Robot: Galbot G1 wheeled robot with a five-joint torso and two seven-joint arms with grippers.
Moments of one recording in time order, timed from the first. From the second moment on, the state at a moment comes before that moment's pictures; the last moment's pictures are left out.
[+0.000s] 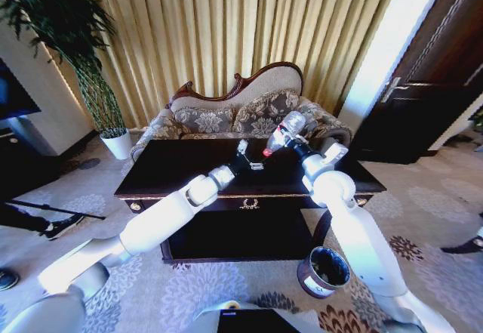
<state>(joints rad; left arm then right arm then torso) 0.38 -1.03 0.40 -1.69 -0.22 0.01 -0.06 -0.84 1.04 0.37 1.92 0.86 -0.28 0.23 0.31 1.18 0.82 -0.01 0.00</state>
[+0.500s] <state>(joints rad) 0.59 -0.84 -0.03 -1.86 -0.45 0.28 -0.20 -0.93 0.95 0.38 1.89 0.64 -0.28 0.23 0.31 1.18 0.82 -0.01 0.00</state>
